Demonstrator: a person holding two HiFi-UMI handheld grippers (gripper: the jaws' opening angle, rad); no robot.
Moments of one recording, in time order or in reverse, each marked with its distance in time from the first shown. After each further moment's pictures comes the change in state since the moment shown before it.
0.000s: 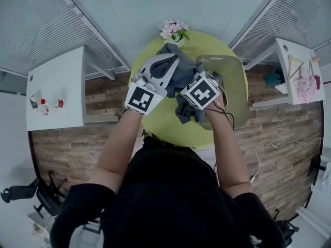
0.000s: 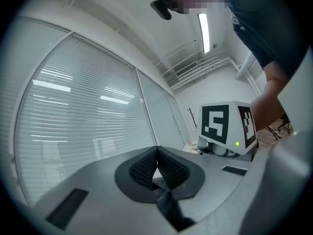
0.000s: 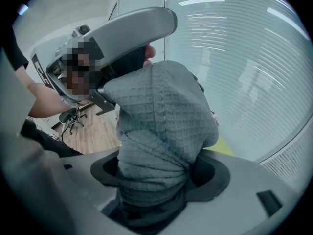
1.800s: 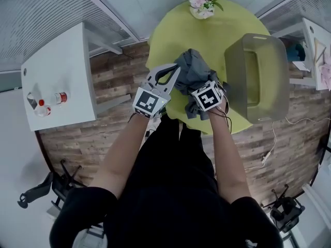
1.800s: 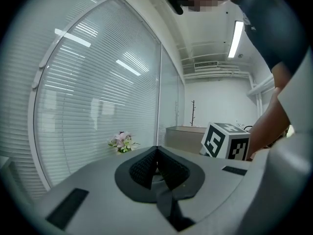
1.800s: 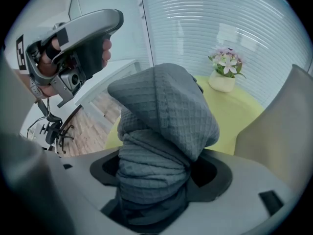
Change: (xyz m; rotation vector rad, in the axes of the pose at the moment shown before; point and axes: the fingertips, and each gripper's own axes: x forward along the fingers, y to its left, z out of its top) left arm -0.141 0.014 -0.231 -0.318 0.275 -0.076; right arm 0.222 0.085 -0.102 0.291 0.187 -0.051
